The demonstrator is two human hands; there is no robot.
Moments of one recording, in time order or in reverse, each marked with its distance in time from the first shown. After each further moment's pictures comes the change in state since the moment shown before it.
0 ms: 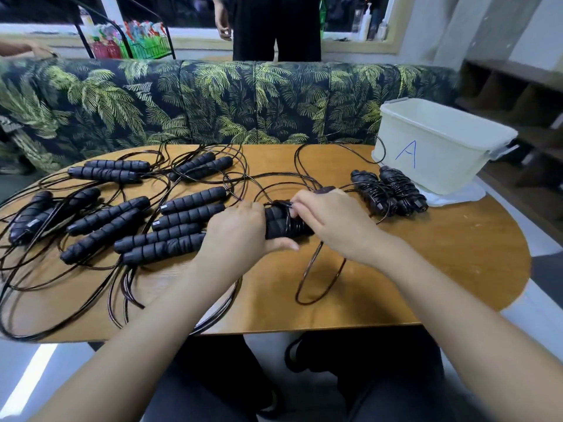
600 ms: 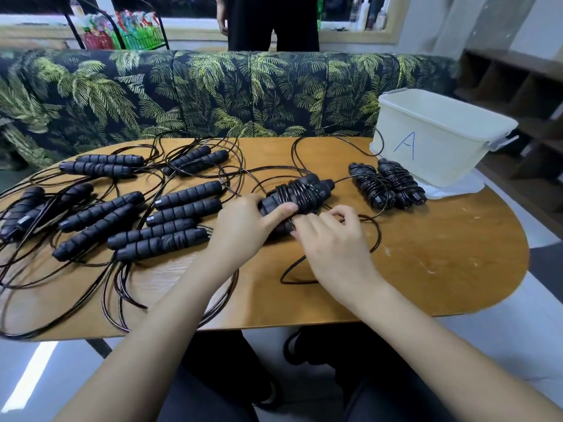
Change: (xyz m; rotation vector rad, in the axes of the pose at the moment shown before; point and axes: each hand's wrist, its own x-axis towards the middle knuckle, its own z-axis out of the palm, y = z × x) left_hand 0.011 0.006 0.007 -0.686 0.057 -0.199; right_hand -0.042 -0.004 0.052 -0.511 0.523 -0.089
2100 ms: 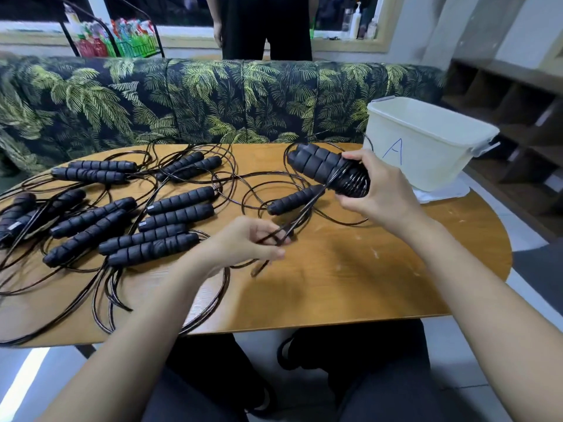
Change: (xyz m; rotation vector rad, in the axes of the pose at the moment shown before) left_hand -0.008 -0.003 -0.007 -0.592 -0.662 -0.108; right_hand 0.032 0.112 -0.006 0.621 -0.230 0.394
